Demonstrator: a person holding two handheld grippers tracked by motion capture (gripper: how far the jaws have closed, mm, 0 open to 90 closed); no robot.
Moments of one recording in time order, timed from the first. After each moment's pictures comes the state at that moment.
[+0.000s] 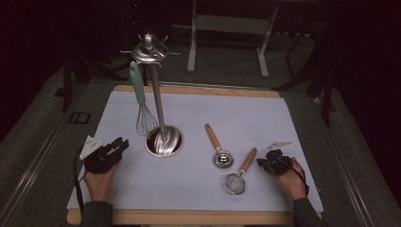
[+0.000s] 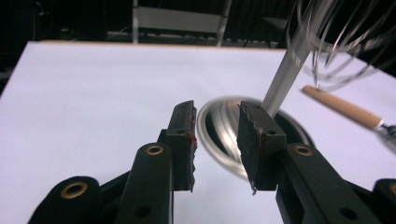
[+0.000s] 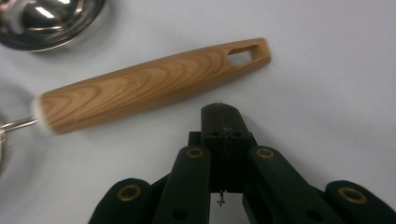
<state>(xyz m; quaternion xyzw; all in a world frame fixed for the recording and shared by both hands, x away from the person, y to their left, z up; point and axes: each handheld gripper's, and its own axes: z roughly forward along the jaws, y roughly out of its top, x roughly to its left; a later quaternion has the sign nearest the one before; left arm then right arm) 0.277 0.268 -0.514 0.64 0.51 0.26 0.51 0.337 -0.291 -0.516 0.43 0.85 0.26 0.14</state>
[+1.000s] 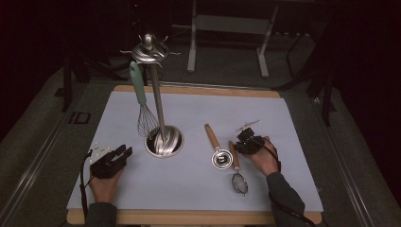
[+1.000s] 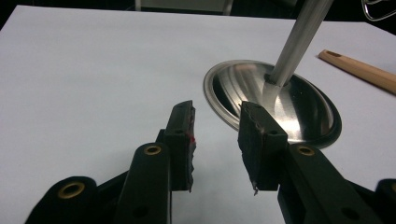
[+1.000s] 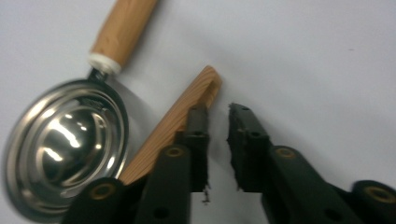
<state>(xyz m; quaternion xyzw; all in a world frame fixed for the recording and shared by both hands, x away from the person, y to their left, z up) 0.279 0.263 -0.539 0.66 0.52 0.26 0.48 0.395 -0.210 -0.500 0.41 0.87 0.24 0.14</state>
